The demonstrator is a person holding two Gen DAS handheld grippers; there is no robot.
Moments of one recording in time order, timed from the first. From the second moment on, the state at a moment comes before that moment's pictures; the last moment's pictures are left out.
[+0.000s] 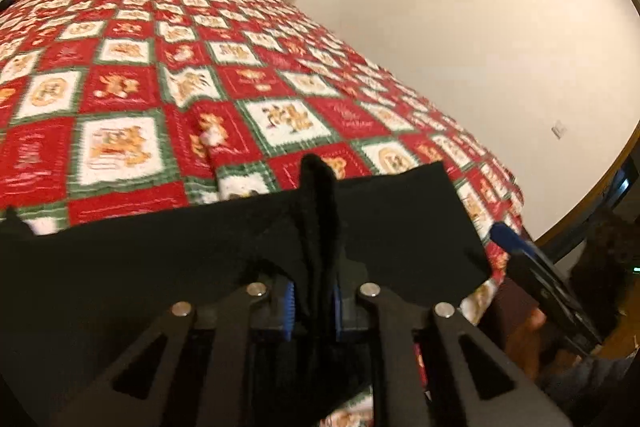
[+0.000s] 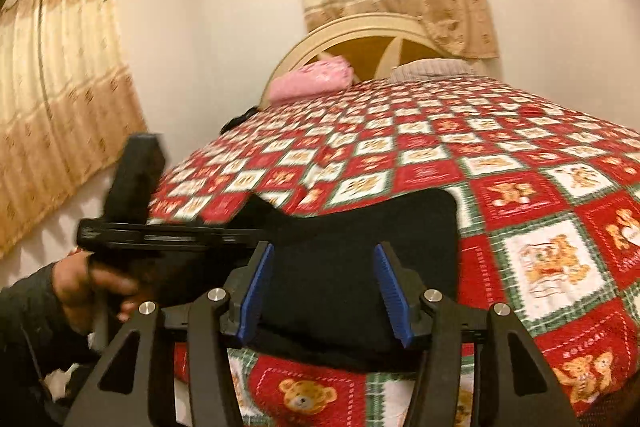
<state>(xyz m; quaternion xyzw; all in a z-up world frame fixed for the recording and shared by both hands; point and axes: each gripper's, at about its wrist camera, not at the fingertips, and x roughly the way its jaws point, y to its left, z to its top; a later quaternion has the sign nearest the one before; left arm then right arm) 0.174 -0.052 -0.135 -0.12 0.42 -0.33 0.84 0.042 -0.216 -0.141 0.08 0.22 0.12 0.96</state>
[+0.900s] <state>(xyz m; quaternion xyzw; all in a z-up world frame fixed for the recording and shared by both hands) 0.160 0.021 -0.155 -0.07 0.39 -0.20 0.90 0.071 -0.158 -0.147 -0.02 0.29 0.19 0.94</state>
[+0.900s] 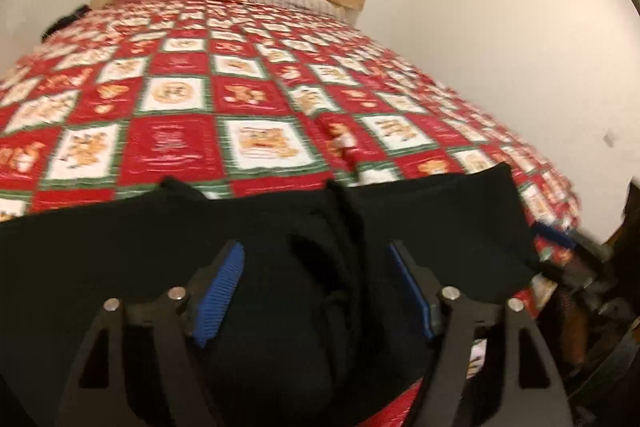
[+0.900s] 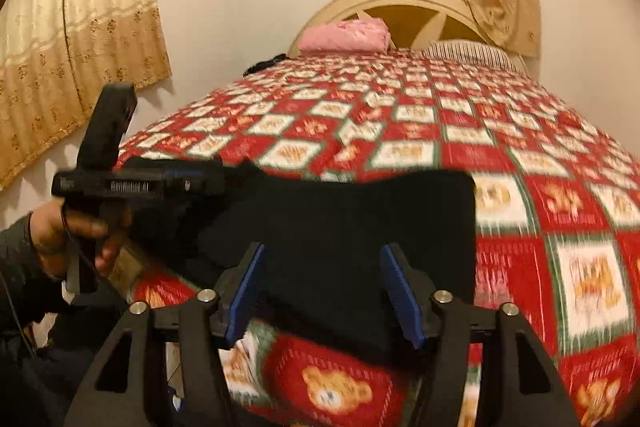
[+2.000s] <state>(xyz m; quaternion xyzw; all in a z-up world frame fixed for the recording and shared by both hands) 0.114 0.263 -0.171 -0.09 0.36 0.08 0.92 0.095 -0.059 -0.166 -0.06 0.31 0.29 0.90</state>
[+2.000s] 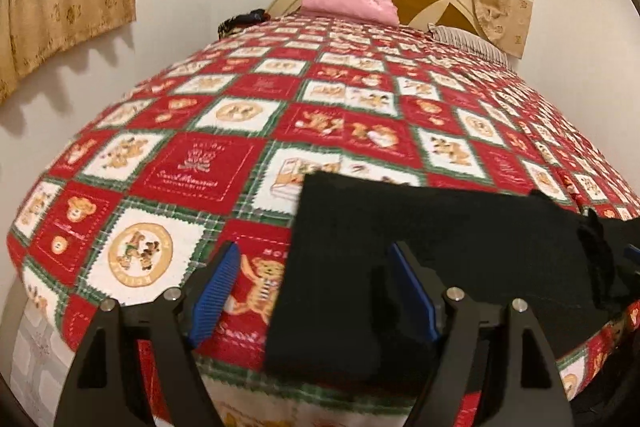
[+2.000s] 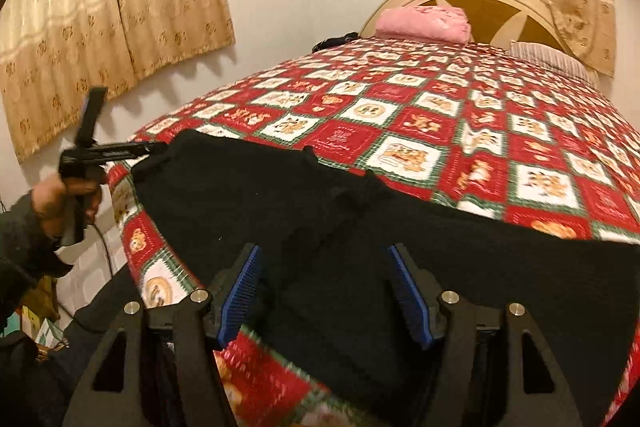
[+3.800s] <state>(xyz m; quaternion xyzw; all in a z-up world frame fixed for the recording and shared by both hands) 0.134 0.256 -0.188 -0.12 0.37 0.02 0.92 0.080 -0.086 -0.186 -0.01 0.31 0.25 0.91</state>
